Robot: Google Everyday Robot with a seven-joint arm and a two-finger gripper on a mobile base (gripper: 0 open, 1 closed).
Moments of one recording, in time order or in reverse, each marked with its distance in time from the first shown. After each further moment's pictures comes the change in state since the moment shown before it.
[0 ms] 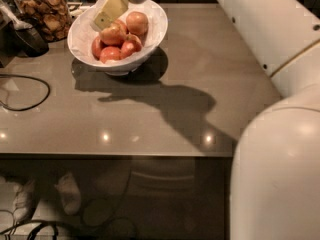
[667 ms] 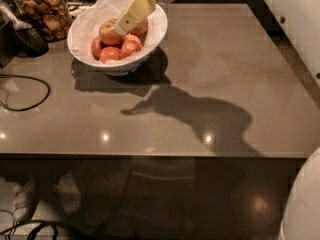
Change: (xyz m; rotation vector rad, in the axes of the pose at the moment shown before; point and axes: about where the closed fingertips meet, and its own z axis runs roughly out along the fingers) arm 0.029 0.015 -0.064 -0.004 0.032 0.014
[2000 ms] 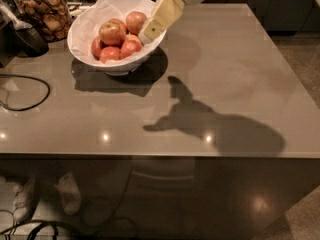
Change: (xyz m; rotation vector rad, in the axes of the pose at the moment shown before) arm 0.034 0.025 -0.059 0.002 0.111 -0.042
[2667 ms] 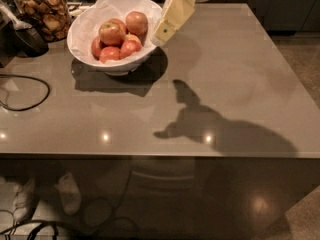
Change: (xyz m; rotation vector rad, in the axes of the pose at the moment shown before) arm 0.010 0.007 -0.019 -0.013 0.069 -0.056
